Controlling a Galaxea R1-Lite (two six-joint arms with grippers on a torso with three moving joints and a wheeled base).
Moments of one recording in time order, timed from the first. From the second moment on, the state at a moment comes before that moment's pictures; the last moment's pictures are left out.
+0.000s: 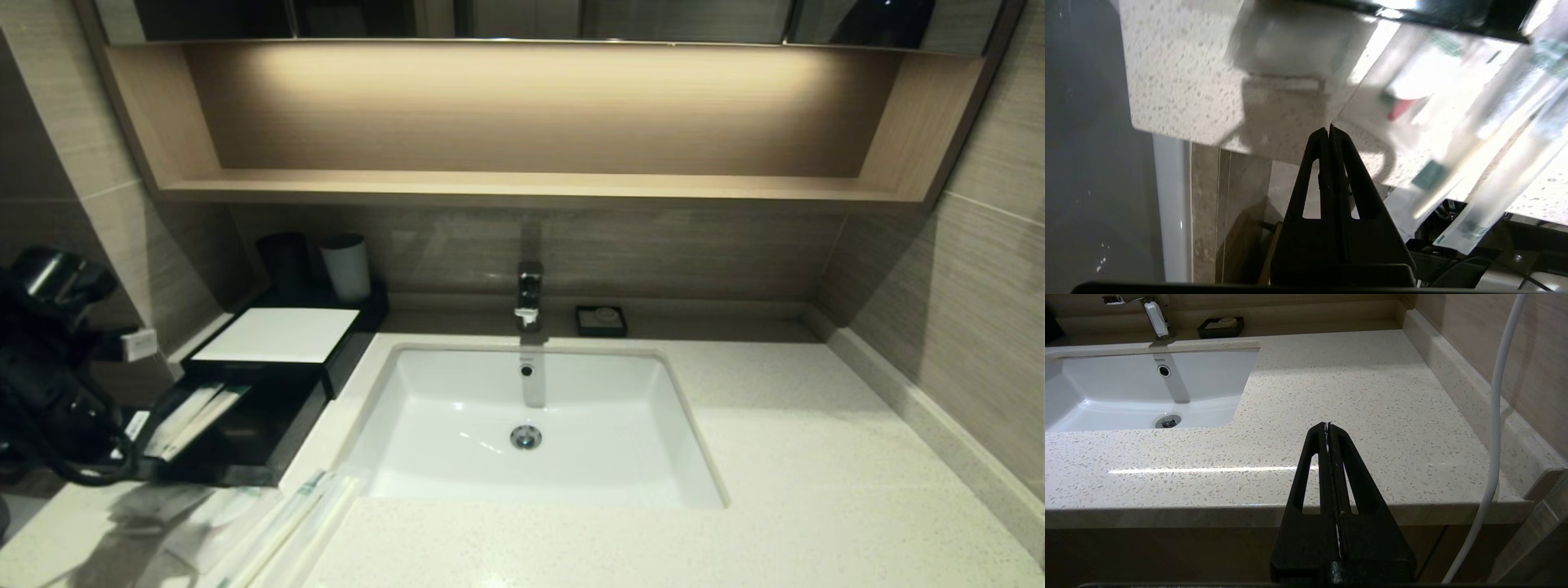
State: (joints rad) left arm 0.22 1.66 -1.17 0.76 0.06 0.15; right arm 0.00 0.00 0.00 -0.02 -0.01 0.06
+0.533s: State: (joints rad) left arm 0.26 1.64 -1.12 0.74 0.06 0.15; right arm 0.00 0.00 0.00 -0.02 -0.01 0.05
